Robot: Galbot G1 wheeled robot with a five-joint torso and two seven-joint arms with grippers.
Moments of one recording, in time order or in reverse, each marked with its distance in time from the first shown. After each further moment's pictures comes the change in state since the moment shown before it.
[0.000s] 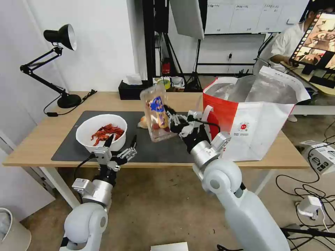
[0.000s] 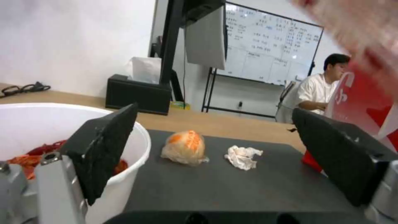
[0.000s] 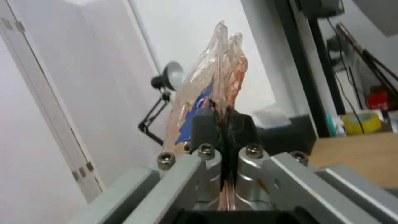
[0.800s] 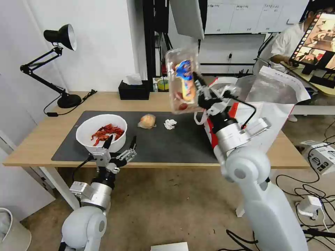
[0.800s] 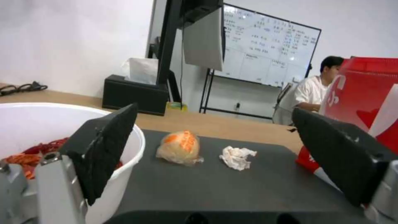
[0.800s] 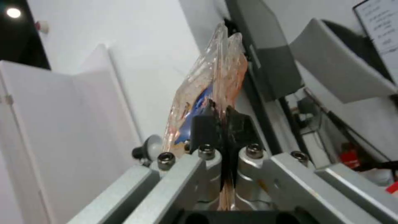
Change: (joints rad) left arm 0.021 -0.011 0.005 -0.021 0.000 -0.003 0.004; right arm 0.047 -0.038 0.187 0.070 0.079 0.064 0.047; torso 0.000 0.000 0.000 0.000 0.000
